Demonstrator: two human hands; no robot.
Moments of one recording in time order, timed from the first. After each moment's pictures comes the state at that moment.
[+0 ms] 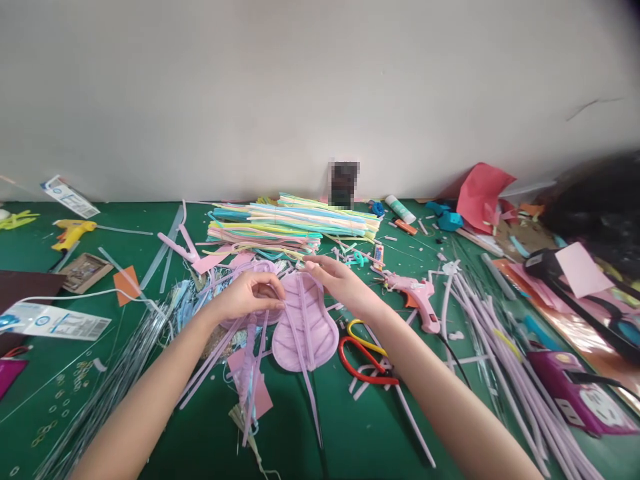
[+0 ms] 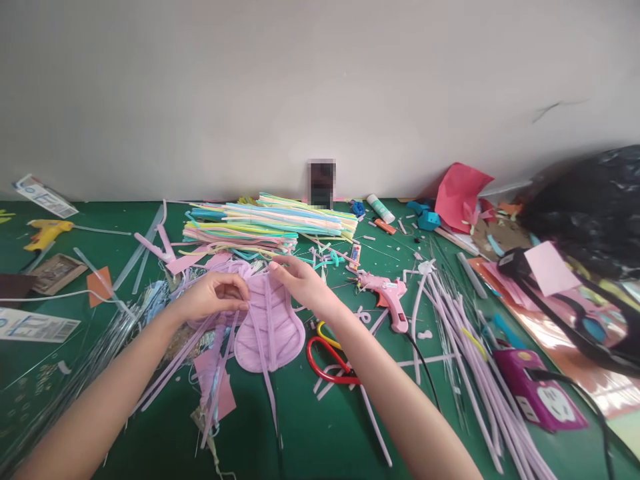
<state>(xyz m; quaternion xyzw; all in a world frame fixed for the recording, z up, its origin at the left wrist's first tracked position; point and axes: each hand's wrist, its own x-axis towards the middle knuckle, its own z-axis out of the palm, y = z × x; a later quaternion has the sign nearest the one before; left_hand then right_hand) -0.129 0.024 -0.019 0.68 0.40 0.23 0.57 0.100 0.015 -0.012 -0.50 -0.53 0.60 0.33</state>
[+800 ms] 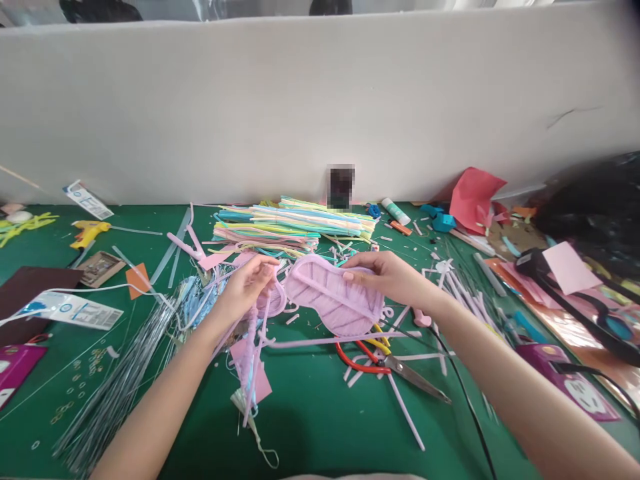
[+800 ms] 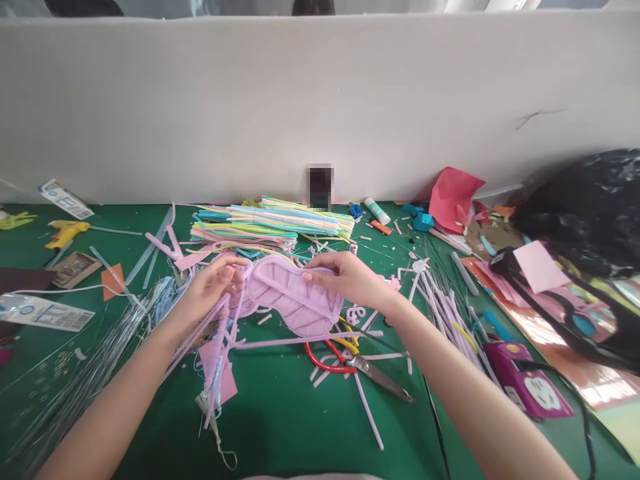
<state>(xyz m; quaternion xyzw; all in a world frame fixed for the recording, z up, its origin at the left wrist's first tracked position) -0.112 -0.010 0.006 0.60 0.51 0.36 0.50 0.174 0.002 0.033 -0.47 -0.71 0.45 0.26</state>
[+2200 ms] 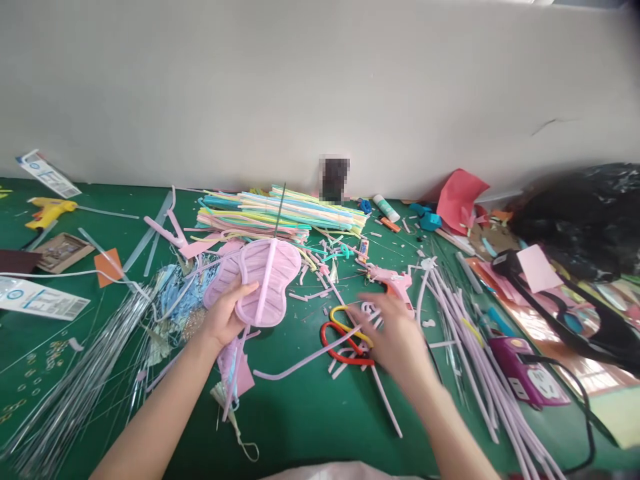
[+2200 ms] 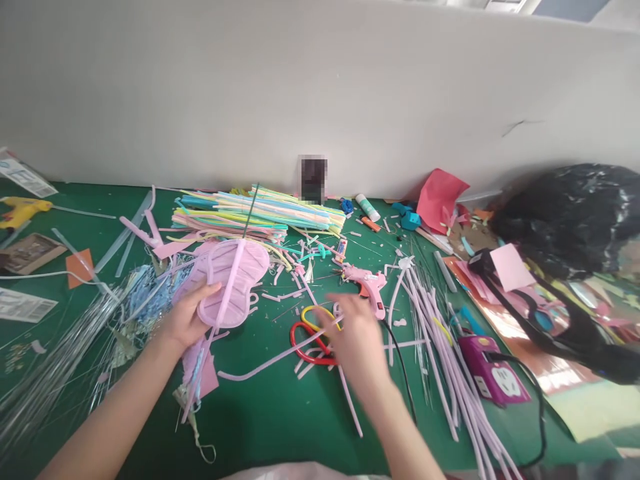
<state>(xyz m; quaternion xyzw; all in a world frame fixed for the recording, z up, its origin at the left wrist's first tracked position) -0.101 -0.038 -0.040 0.26 0.45 0.50 0.69 0.177 -0.088 -0.038 -0.70 -0.68 0.11 0.20</state>
